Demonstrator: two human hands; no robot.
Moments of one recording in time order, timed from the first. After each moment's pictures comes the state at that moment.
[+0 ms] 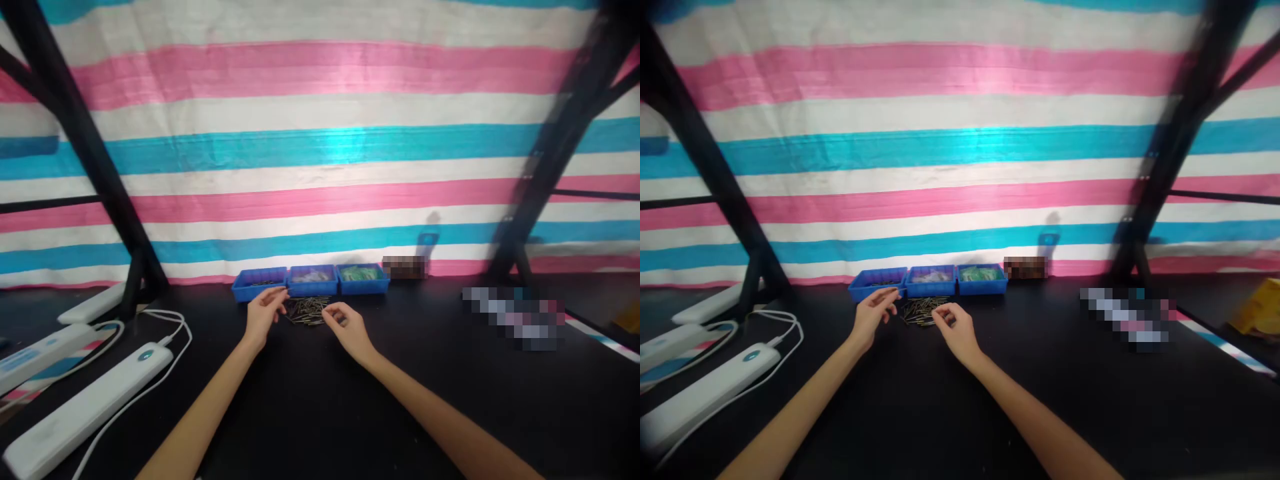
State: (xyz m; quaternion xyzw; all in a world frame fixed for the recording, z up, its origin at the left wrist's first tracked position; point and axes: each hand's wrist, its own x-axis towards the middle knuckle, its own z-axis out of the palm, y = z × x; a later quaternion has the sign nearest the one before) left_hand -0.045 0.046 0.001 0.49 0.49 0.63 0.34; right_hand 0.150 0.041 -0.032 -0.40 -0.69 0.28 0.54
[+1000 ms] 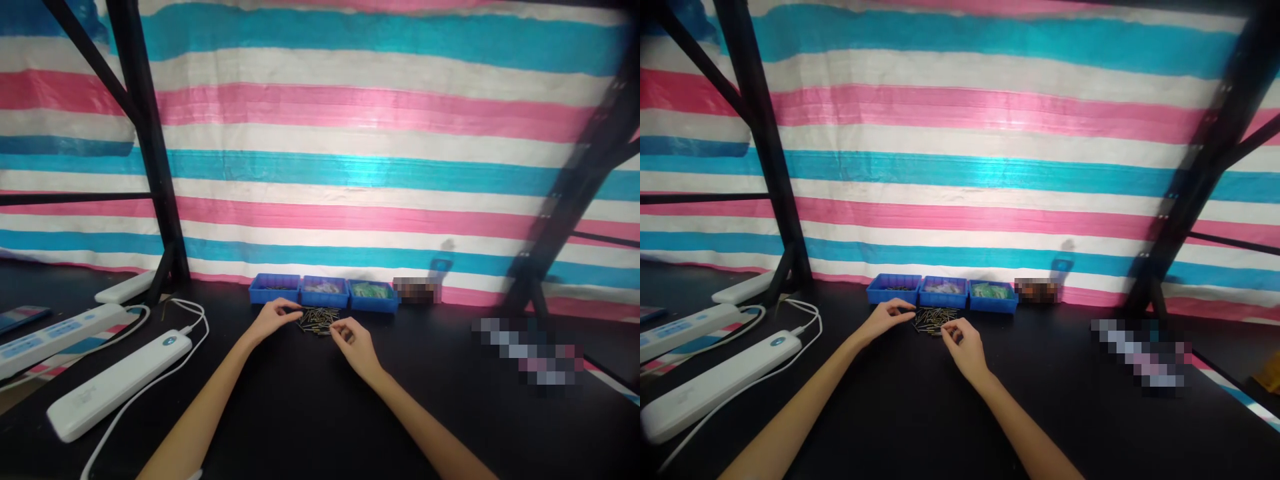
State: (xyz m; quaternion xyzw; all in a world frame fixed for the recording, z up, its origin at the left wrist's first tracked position) left_hand -0.085 0.051 -0.006 0.67 0.53 0.45 0.28; right_hand 0.149 0.037 -0.030 -0.37 -0.75 0.21 0.50
